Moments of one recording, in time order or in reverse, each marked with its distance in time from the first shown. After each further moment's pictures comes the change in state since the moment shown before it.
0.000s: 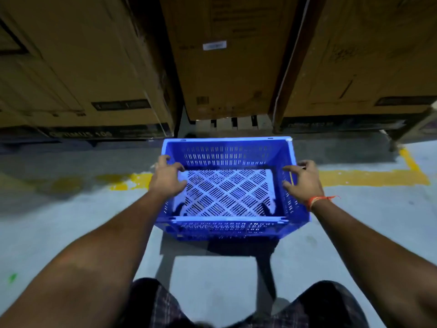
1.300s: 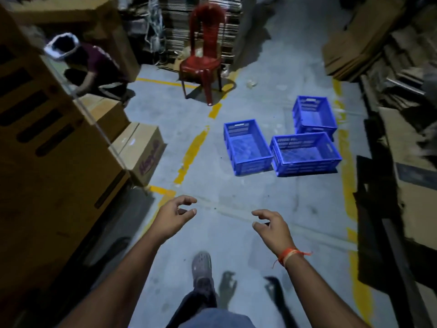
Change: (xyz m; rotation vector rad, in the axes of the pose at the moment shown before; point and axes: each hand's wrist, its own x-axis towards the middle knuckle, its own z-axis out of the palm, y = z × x) left_hand -0.287 0.841 -0.134 -0.410 -0.940 1.011; right_hand -0.415 0.272 -0.561 0.695 0.712 1.025
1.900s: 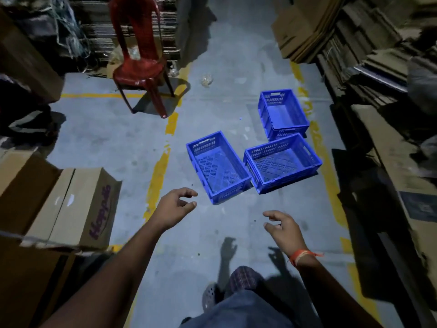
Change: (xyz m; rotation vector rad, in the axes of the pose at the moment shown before) left_hand 0.434 0.114 0.019 0.190 -0.280 0.068; right_hand 0.329 -0.012 -0.091 0.018 0.224 0.224
